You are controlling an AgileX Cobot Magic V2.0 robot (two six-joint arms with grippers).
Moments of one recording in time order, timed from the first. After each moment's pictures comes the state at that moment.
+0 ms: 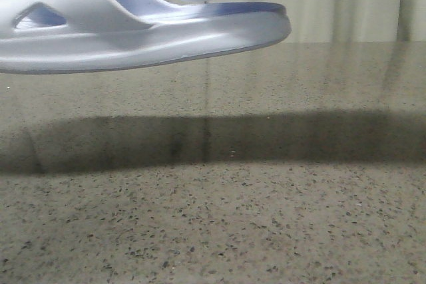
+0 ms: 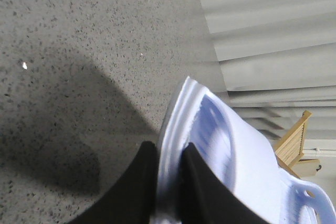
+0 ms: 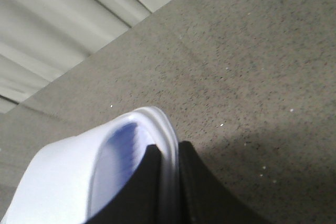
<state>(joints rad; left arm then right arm) -0.11 0.74 -0.35 -1.51 0.59 0.31 0.00 0.67 -0.76 0.60 0.66 0.07</state>
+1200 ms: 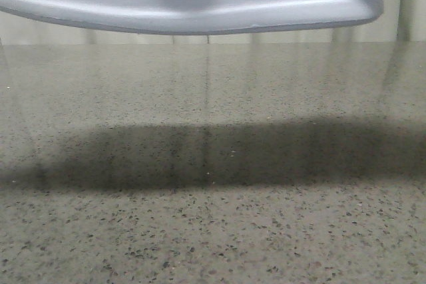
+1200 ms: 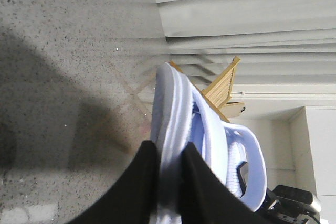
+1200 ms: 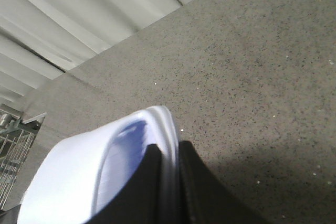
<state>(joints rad) -0.11 0.74 -0.35 -1.72 0.86 0.39 0.00 0.67 -0.77 0.85 0.71 -0.18</state>
